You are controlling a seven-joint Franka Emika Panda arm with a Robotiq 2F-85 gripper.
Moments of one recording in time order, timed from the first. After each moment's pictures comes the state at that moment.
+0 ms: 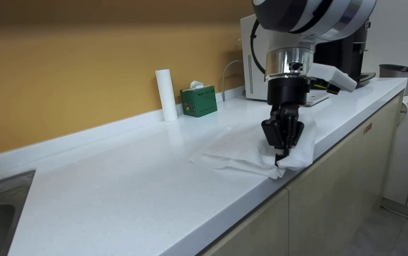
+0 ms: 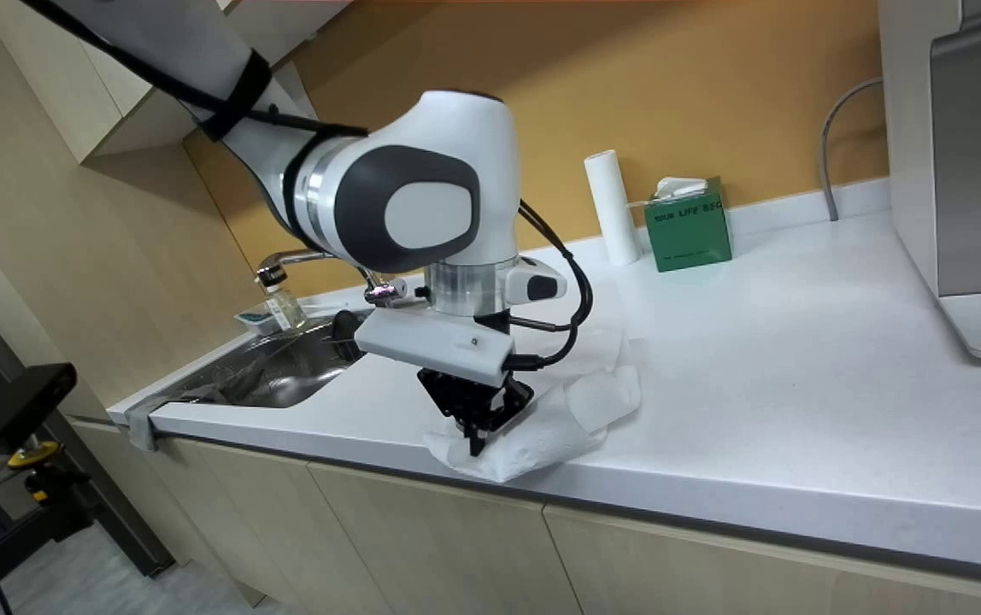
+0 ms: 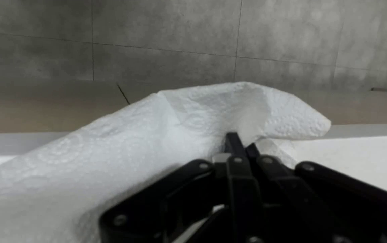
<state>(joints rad) -0.04 0.18 0.16 -2.42 0.51 2.47 -0.39</state>
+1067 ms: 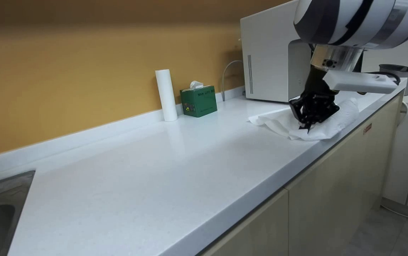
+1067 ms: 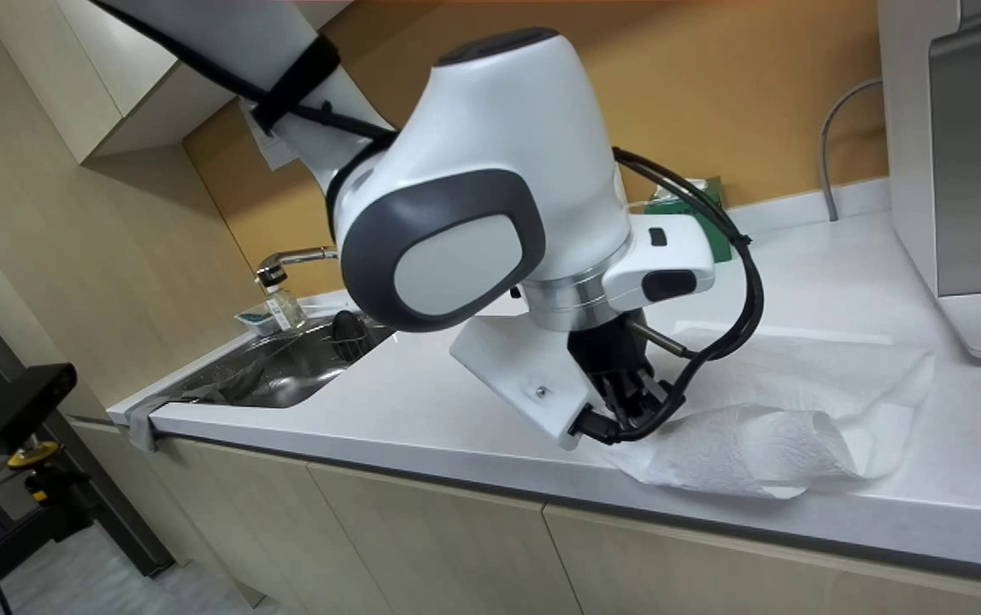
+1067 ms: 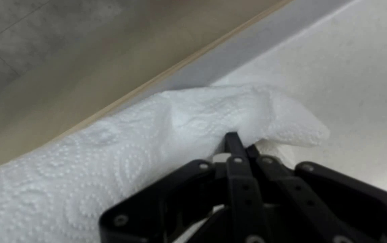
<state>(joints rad) -0.09 0.16 0.04 -2.57 0.73 3.00 -0.26</state>
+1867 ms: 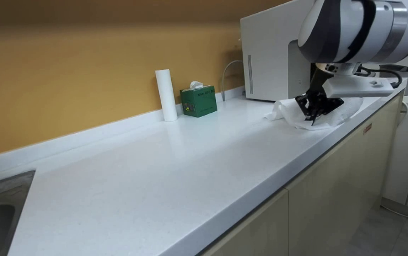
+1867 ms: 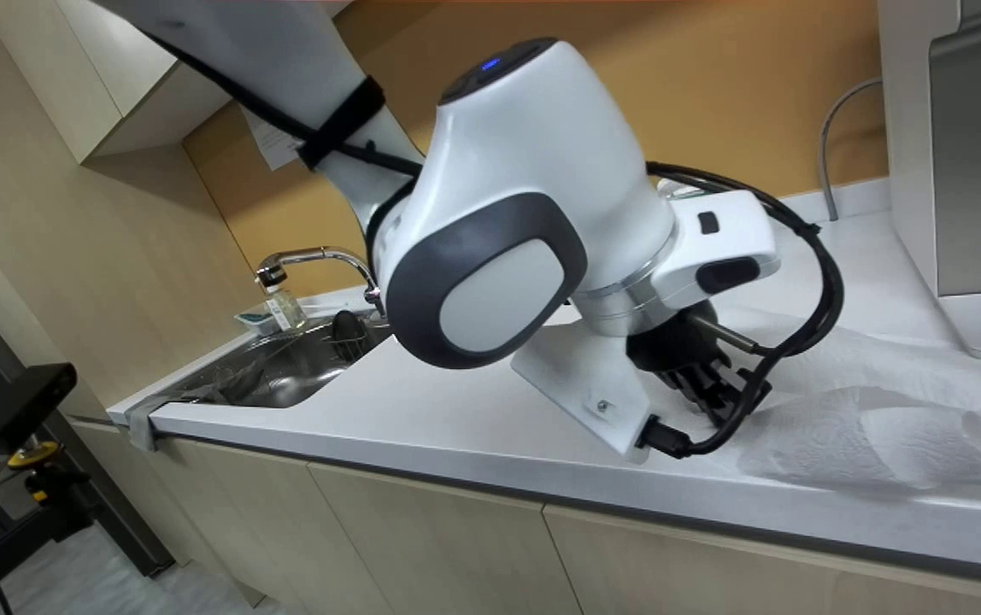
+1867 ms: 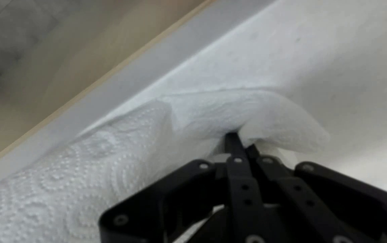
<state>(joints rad) -0.05 0.25 -0.06 -2.55 0.68 3.26 -0.19</state>
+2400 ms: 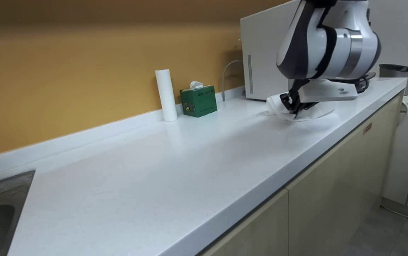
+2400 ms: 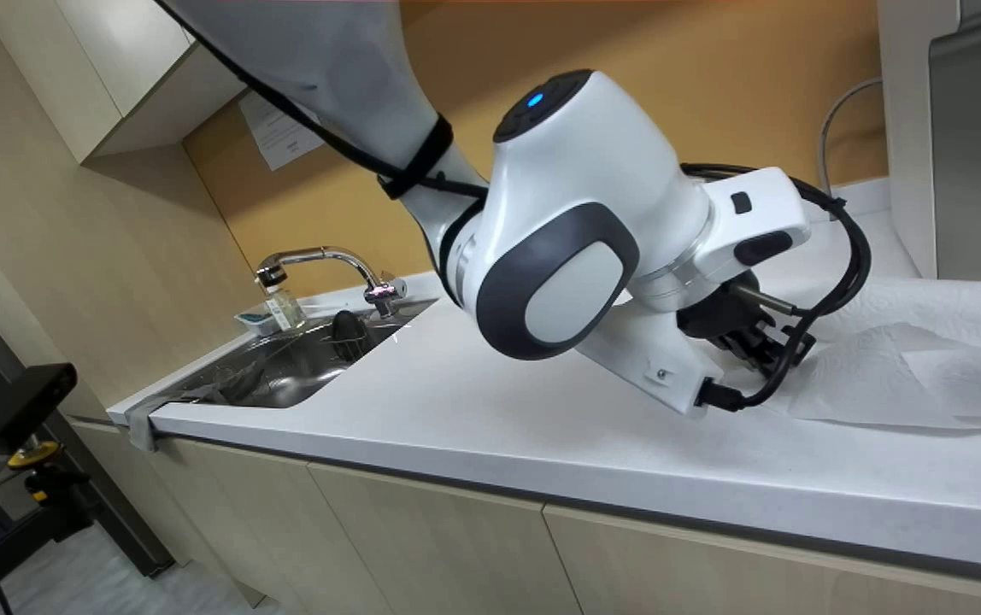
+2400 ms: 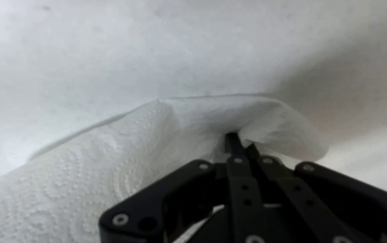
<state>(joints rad) 0.03 0.43 -0.14 -2.34 0.67 3.36 -0.14</state>
